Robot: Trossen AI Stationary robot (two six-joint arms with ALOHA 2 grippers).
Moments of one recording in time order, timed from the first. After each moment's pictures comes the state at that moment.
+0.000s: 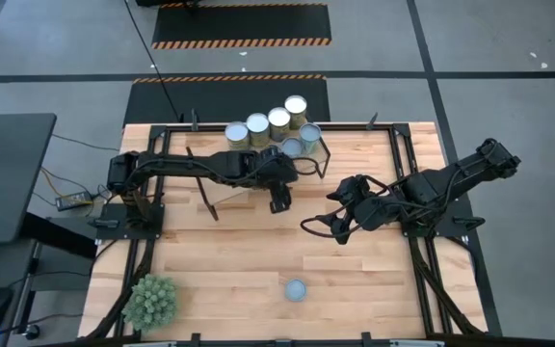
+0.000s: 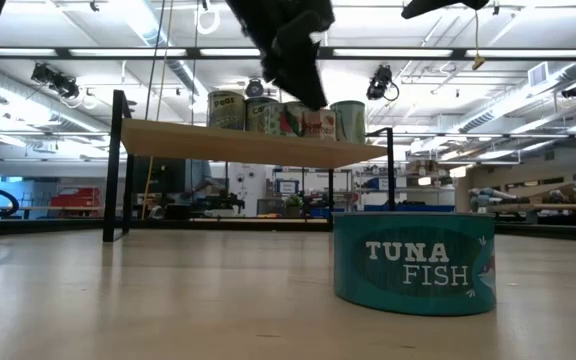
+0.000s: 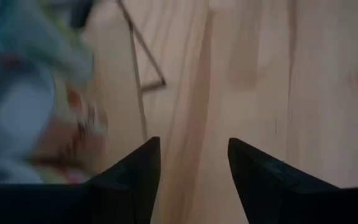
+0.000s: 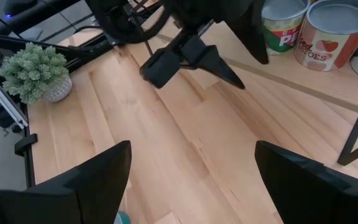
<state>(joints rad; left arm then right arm) 0.07 1.81 1.57 -0.61 -0.25 0.02 0.42 1.27 1.26 -0.78 0.56 0.81</state>
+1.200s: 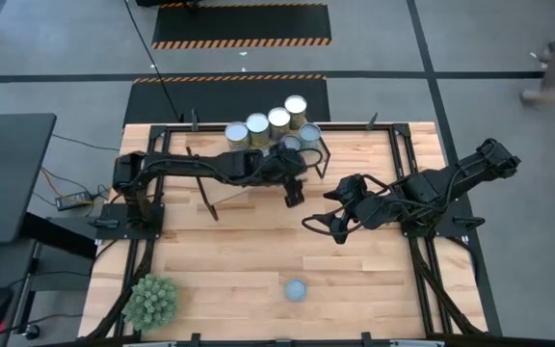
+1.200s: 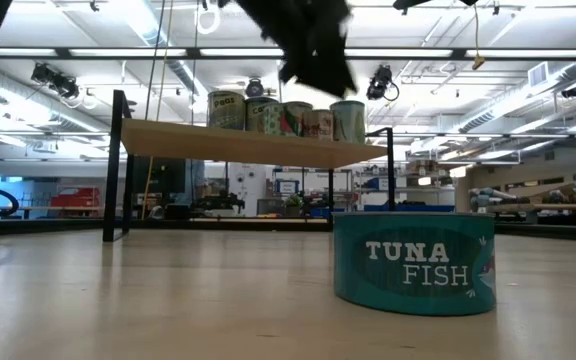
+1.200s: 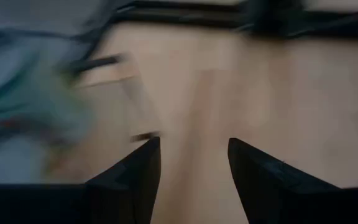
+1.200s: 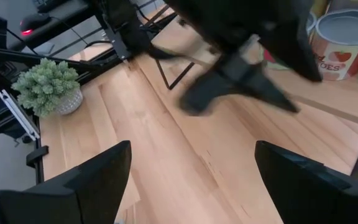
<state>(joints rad) 0.07 1.84 1.57 -0.38 -0.25 -0.04 0.42 1.26 1.26 -0.71 0.57 0.78</state>
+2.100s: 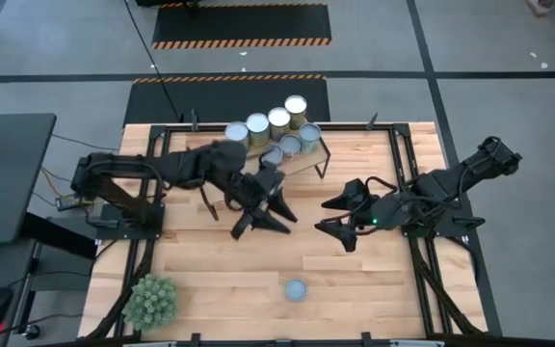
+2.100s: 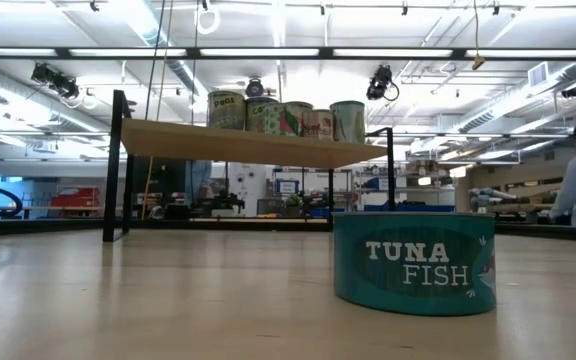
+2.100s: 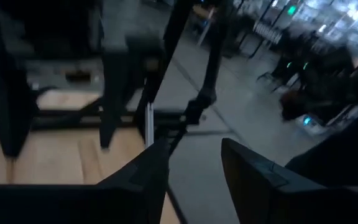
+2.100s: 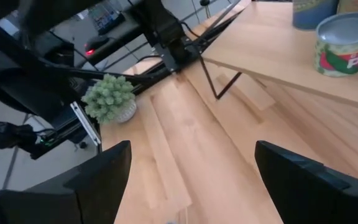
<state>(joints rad) -0.08 1.54 1.57 -0.21 0.50 -0.30 0.48 1.23 1.26 -0.58 0.52 0.79</state>
